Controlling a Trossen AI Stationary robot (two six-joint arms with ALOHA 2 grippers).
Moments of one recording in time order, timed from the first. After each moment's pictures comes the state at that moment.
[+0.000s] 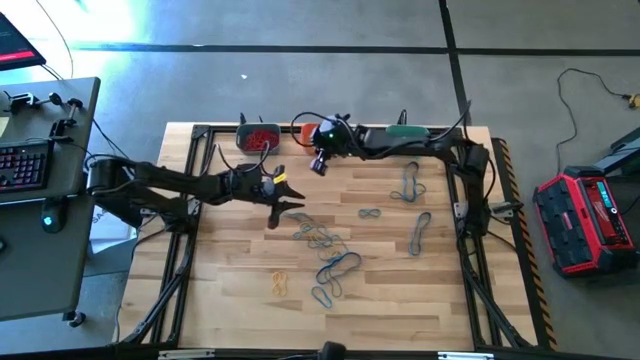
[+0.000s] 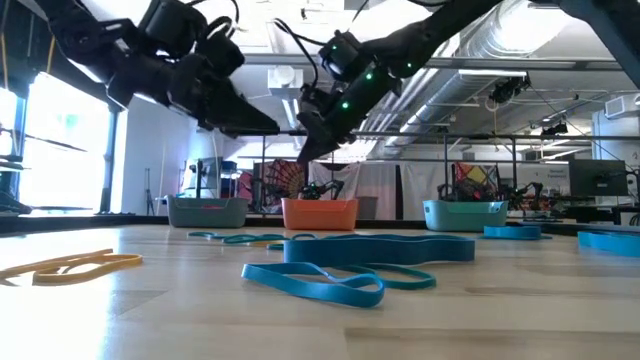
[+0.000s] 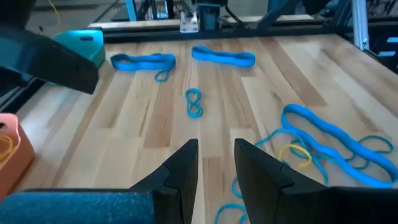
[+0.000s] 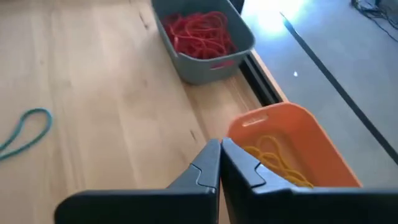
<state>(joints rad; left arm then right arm) 0.19 1.34 0.47 0.51 0.20 0.13 -0.38 1.98 1.47 -0.16 0.09 -0.13</state>
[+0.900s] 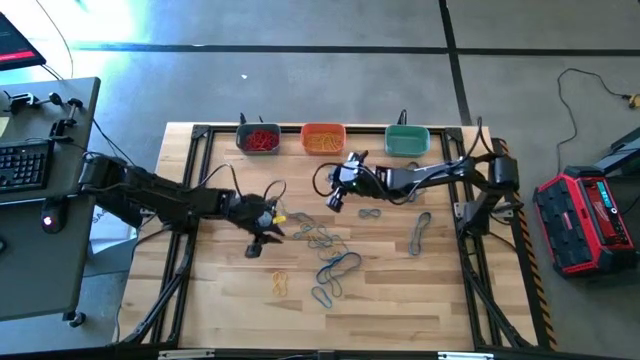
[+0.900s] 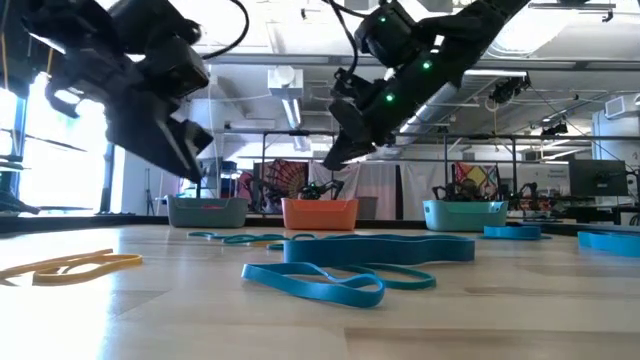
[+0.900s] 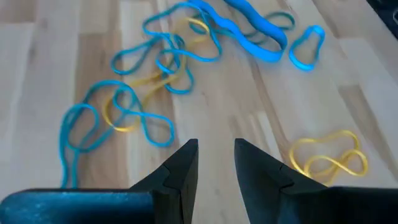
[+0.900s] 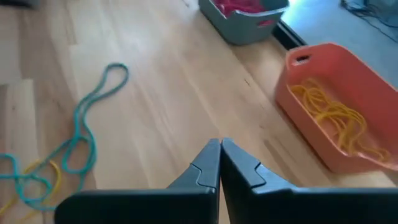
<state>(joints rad) -0.07 1.27 0.47 0.04 0.18 0.01 -0.14 1.74 1.01 0.10 0.30 0.07</state>
